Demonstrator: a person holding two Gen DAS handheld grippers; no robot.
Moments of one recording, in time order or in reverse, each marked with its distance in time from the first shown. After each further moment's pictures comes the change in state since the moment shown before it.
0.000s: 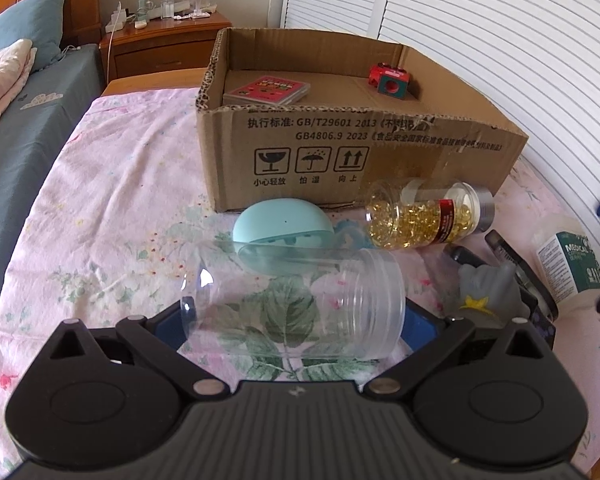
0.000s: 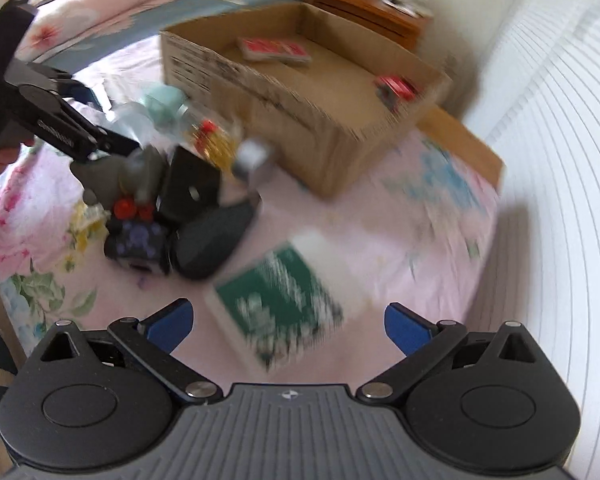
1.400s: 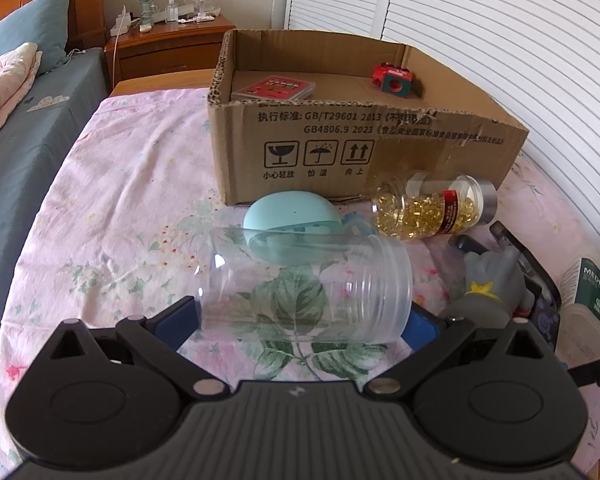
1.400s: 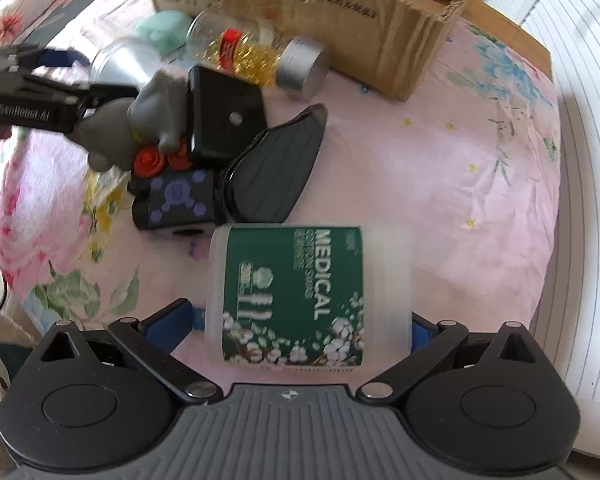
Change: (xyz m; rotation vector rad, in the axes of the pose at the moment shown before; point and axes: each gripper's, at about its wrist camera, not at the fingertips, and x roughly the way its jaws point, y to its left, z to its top) left arm -0.006 0.003 -0.005 0.003 -0.005 0.015; right arm 0.029 0.030 -0.006 0.280 0.260 0.083
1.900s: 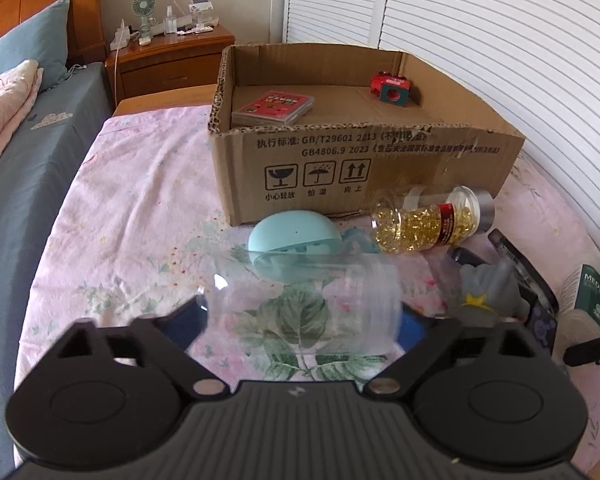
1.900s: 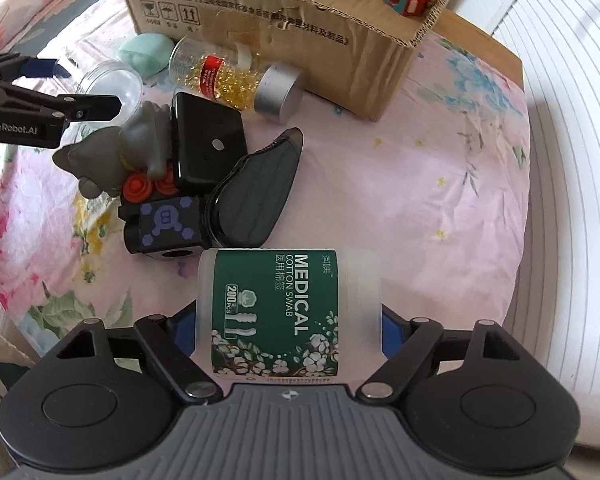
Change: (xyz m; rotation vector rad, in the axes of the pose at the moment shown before) left arm -0.009 -0.004 0.009 0.040 -0.014 0.026; right arm -0.012 0.007 0.002 0.037 -0.022 -0.071
